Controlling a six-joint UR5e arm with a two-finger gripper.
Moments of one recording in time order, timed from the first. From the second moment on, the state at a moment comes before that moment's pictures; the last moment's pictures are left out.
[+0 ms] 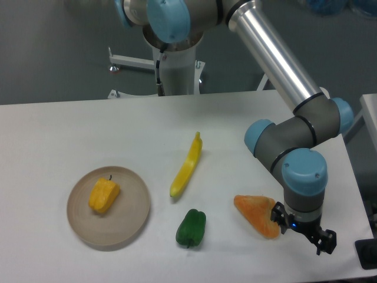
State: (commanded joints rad) arm 2.31 -2.51 -0.75 -1.17 1.67 1.18
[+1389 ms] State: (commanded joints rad) arm 1.96 -2.13 -1.30 -1.21 1.49 0.42
